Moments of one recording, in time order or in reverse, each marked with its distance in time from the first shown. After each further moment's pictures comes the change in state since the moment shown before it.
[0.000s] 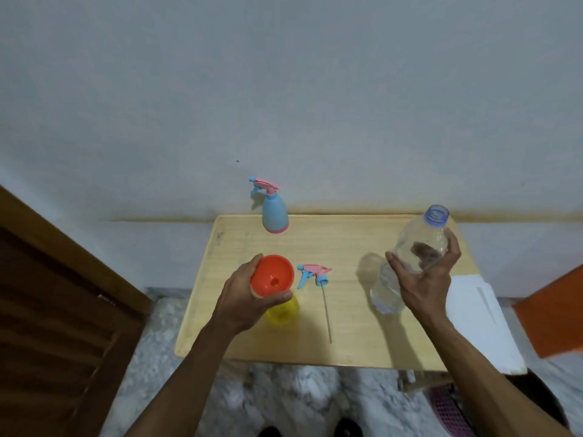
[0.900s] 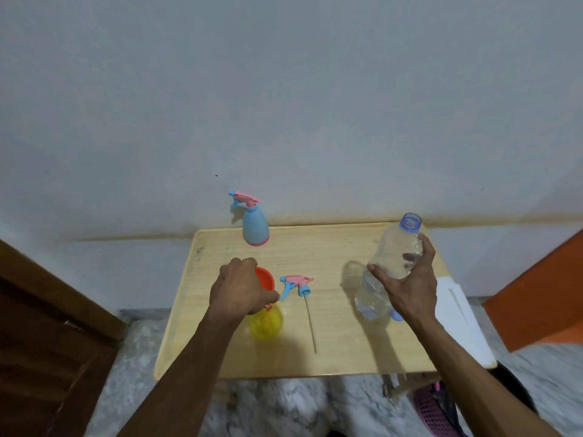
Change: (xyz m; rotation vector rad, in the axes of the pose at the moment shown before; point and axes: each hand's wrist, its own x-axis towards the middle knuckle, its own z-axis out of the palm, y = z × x) left_hand 0.024 0.067 -0.007 0.564 -0.078 -0.091; right_hand 0.007 -0.009 -0.020 -0.295 -0.042 0.140
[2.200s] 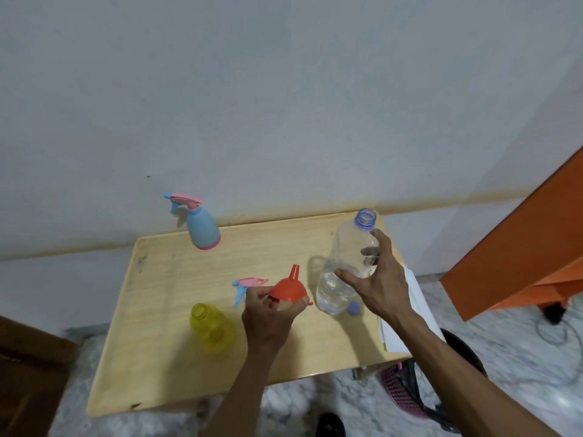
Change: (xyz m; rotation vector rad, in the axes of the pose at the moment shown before) left_hand -0.017 0.107 0.133 -1.069 0.142 -0.129; right_hand 0.020 0.014 -0.045 -0.103 -0.177 -0.071
